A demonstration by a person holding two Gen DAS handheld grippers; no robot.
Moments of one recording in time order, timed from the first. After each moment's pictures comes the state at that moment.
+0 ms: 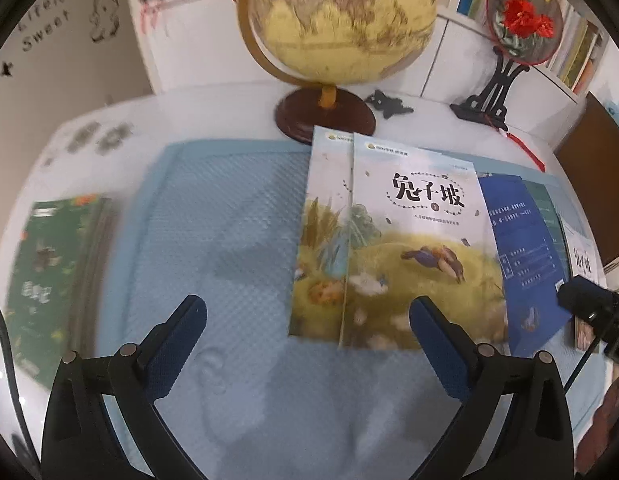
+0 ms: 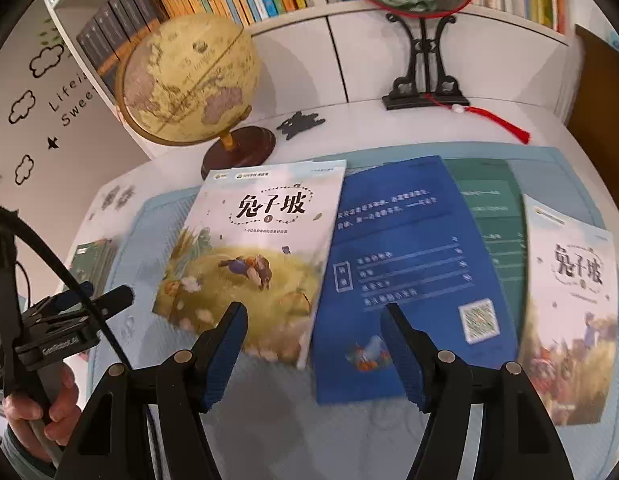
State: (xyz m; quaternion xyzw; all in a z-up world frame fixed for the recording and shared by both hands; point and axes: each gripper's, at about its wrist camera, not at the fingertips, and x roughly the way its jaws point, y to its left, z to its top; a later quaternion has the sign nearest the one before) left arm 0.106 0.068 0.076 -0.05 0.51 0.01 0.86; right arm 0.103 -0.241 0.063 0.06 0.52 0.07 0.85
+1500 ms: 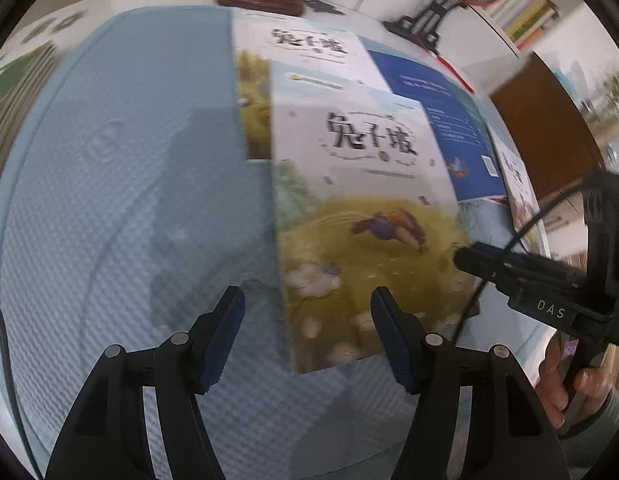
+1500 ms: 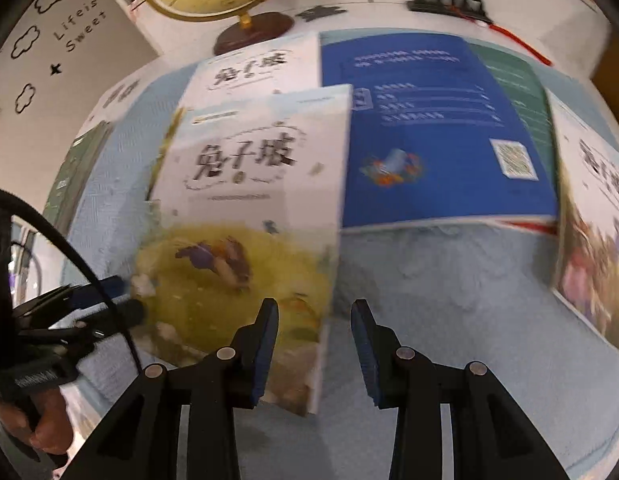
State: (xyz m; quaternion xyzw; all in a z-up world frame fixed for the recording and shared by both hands) left arm -0.016 0.034 0.026 -0.14 0.57 -0.10 0.80; right arm 0.017 -0.250 -0.003 0.03 0.61 0.10 0.78
